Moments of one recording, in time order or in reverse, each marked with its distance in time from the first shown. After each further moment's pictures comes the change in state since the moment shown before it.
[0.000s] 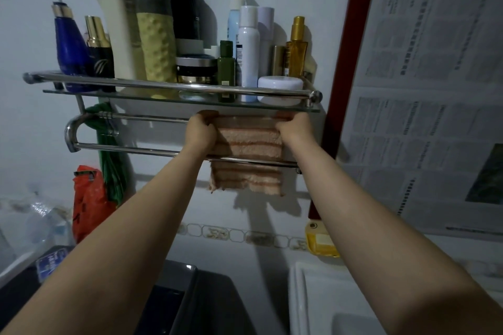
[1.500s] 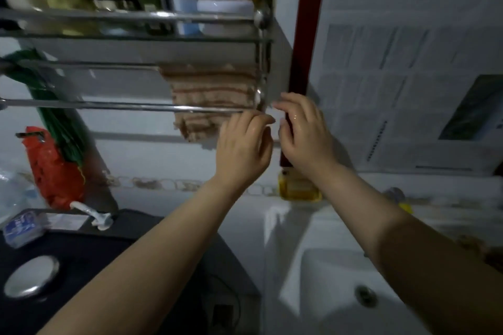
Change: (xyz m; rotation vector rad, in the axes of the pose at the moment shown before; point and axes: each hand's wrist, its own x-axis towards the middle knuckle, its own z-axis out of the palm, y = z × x) left_hand -0.165 0.011 0.123 0.360 0.086 0.854; right_hand -0.053 0.142 -0.083 -0.403 0.102 -0.776
